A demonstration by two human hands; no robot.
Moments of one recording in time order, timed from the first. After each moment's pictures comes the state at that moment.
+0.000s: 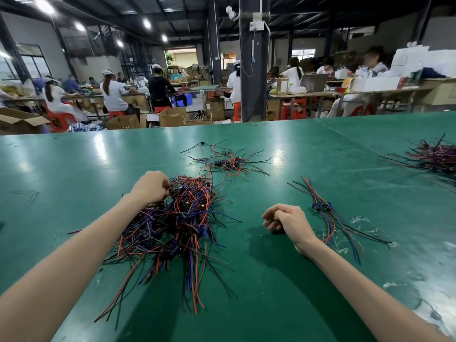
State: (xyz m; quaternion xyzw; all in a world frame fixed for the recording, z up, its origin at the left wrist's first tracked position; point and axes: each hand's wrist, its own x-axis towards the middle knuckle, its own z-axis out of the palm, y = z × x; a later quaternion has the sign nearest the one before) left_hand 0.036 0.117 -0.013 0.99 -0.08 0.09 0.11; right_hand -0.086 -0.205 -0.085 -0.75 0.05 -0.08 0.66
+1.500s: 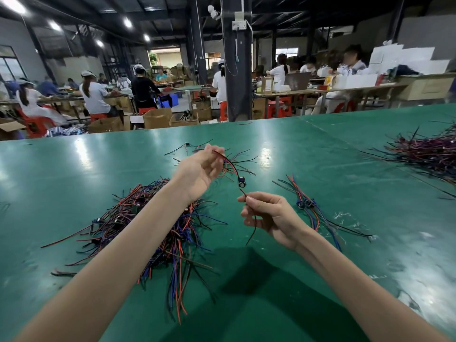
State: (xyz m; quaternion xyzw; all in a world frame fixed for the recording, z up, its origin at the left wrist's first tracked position) left_hand -0.045 -0.033 0.046 0.48 -0.06 -0.13 0.86; right_hand -0.112 -0.197 -0.040 -0.55 -0.10 0.04 0.83
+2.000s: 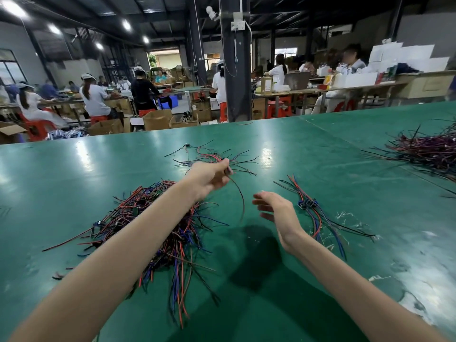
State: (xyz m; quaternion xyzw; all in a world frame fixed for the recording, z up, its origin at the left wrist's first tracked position) left_hand -0.014 -0.047 0.033 0.67 -0.01 -0.16 0.72; right_hand -0.092 -0.197 -0.063 -0.63 0.07 -0.13 0.76
